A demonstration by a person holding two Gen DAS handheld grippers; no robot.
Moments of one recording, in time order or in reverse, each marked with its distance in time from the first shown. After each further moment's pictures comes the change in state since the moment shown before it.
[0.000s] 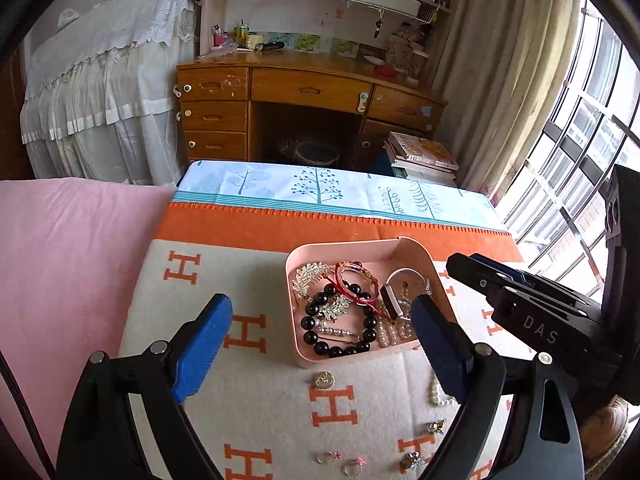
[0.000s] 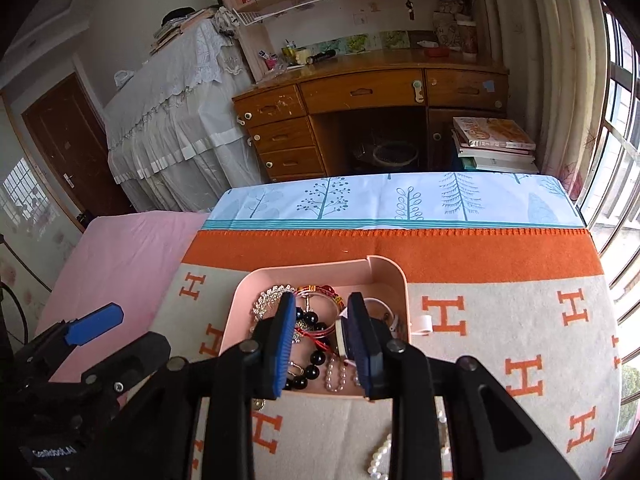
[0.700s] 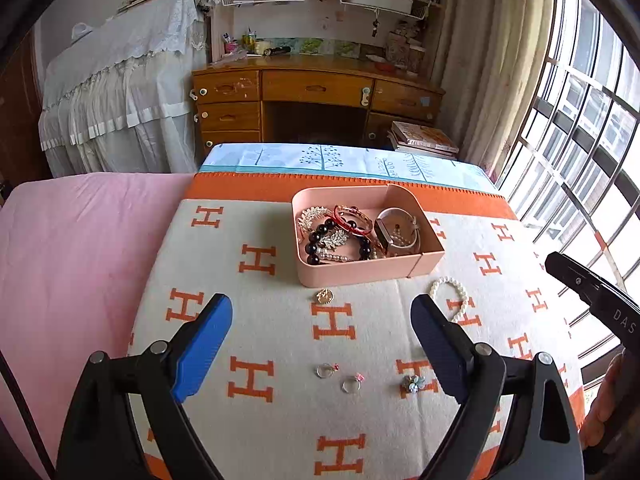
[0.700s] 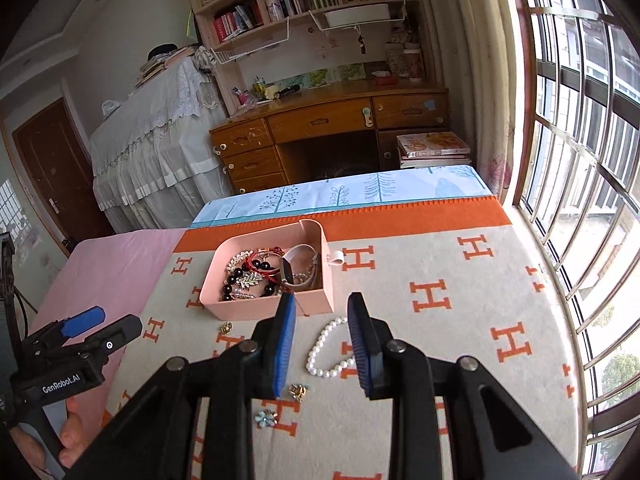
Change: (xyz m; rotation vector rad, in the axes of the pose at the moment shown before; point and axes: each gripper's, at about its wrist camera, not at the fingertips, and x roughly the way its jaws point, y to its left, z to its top) left arm -0.062 -0.026 -0.084 0.043 -0.017 0.073; right arm -0.119 -0.043 -0.088 0.063 -0.129 -0.098
